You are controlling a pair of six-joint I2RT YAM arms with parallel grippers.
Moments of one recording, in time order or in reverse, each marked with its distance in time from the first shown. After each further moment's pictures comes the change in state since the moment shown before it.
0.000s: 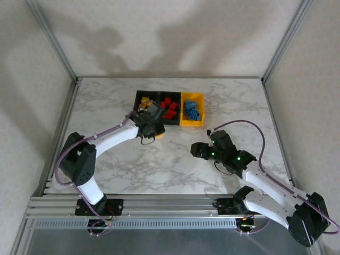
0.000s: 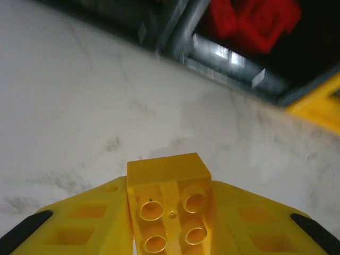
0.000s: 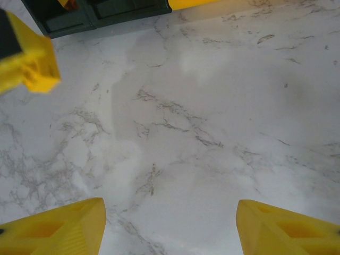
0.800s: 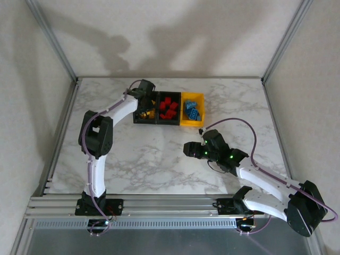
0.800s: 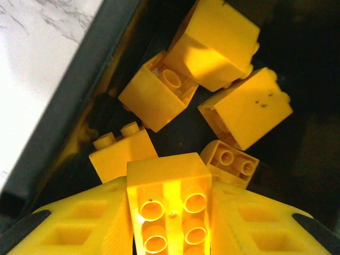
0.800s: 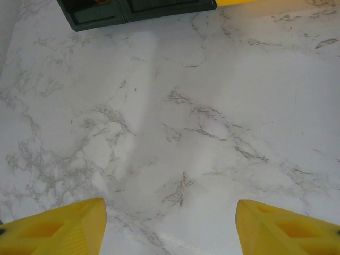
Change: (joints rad) left arm 0.246 0.429 0.428 -0.054 -0.066 0.162; right arm 0.078 0.084 0.016 0.109 0.006 0.015
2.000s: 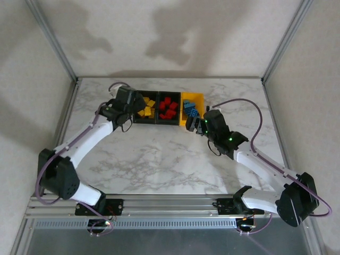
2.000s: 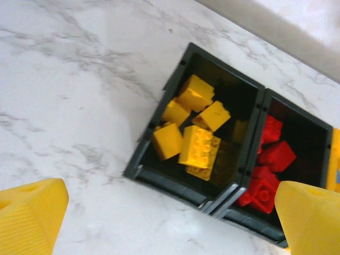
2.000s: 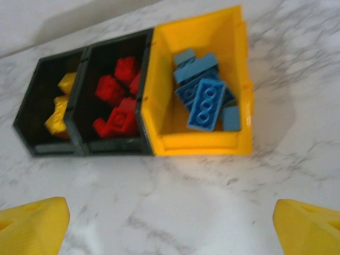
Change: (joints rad) left arm -0.031 -0.679 -0.482 0.159 -0.171 0.068; right arm -0.106 0.152 0.287 -0.053 0.341 -0.072
